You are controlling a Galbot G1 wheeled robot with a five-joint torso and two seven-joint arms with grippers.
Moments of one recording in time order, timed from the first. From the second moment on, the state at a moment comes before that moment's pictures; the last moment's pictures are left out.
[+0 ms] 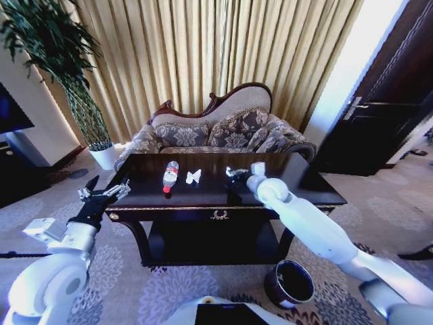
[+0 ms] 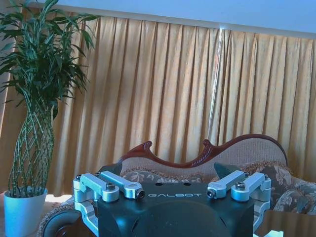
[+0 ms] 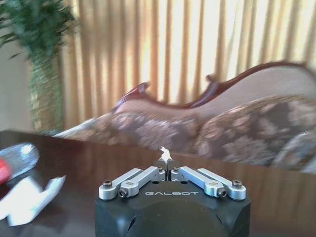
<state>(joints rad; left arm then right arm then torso) 1.59 -1.11 -0.95 -2.49 -0.76 0.36 -0.20 -0.67 0.84 0.03 1.88 0.91 -0.45 0.31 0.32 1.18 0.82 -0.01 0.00</state>
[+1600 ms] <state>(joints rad) 1.53 -1.10 -0.93 -2.46 -0.81 0.37 -0.15 -1.57 0.93 0.79 2.41 0.72 -0.41 0.37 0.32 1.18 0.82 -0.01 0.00</state>
